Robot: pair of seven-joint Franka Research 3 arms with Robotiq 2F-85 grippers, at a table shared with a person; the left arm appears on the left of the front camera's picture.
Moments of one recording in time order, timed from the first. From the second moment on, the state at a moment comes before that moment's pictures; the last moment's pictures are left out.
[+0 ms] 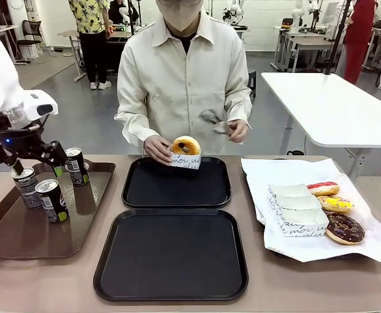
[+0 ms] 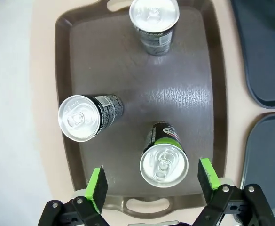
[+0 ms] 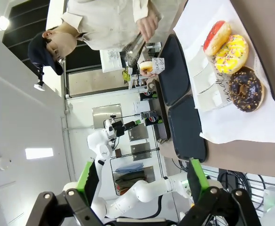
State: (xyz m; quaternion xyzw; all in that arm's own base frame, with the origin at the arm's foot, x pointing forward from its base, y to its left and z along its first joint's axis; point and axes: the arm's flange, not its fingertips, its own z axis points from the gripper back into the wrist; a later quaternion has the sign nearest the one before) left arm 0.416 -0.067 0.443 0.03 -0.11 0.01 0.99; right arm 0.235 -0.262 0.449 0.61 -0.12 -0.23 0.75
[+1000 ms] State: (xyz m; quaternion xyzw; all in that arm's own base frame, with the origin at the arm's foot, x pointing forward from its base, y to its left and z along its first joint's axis) left arm 0.433 -0.065 0.399 0.01 -0.06 0.06 1.00; right arm 0.235 -0.262 0.449 0.61 -0.12 -0.23 0.75
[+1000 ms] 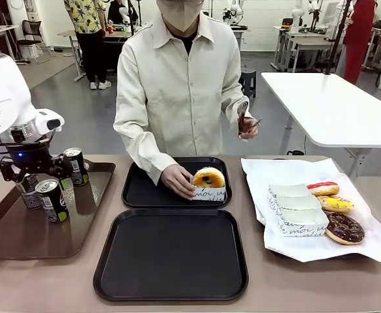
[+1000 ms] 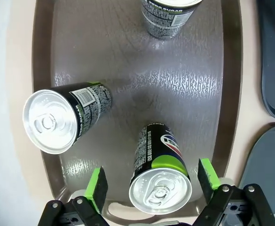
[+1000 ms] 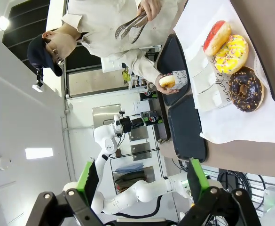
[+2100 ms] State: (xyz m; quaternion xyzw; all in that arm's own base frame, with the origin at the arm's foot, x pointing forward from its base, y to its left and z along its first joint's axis) left arm 0.440 -0.069 0.413 0.00 -0.03 0.06 1.00; right arm 0.235 -0.262 0.449 0.61 -0.12 -0.23 0.75
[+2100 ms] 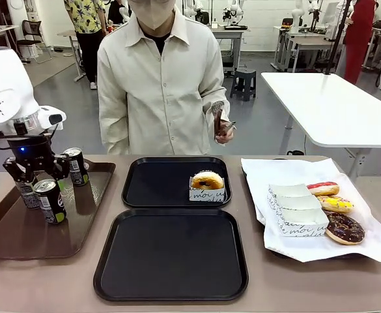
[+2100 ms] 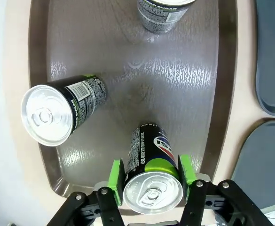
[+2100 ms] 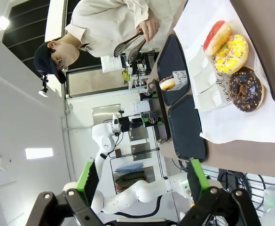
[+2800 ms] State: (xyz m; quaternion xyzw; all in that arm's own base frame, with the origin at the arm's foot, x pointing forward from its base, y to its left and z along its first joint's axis) left arm 0.400 -0.058 0.536 0.05 -0.09 0.06 0.99; right arm 0.235 -0.262 0.449 0.61 -0.12 -0.23 0.75
